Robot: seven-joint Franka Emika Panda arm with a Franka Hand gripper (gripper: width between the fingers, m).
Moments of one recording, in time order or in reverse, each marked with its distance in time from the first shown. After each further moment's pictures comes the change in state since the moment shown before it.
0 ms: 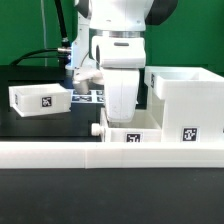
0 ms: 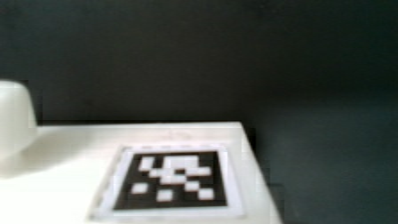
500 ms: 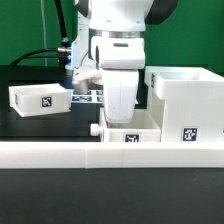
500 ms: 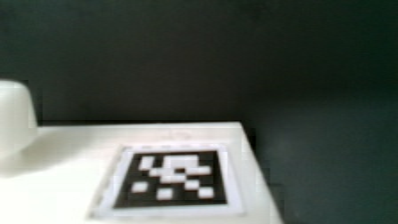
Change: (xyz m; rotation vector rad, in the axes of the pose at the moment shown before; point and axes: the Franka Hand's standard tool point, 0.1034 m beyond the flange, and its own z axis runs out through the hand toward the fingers) arm -0.003 0.000 0.000 -0.003 0.001 0.009
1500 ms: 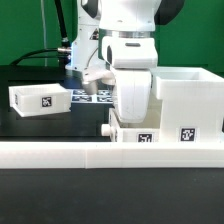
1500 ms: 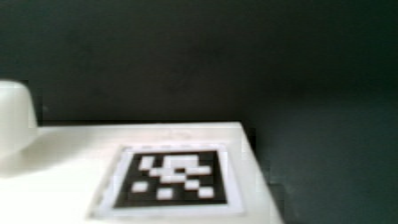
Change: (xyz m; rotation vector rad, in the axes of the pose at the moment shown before) arm 0.017 0.002 0.000 -0.008 0.001 -0.029
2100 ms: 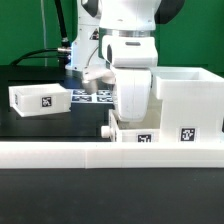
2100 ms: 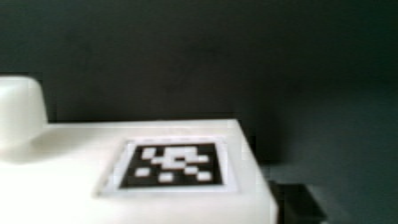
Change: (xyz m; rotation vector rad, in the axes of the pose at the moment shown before) arm 0.001 0.001 -0.006 -0.001 -0.003 0.000
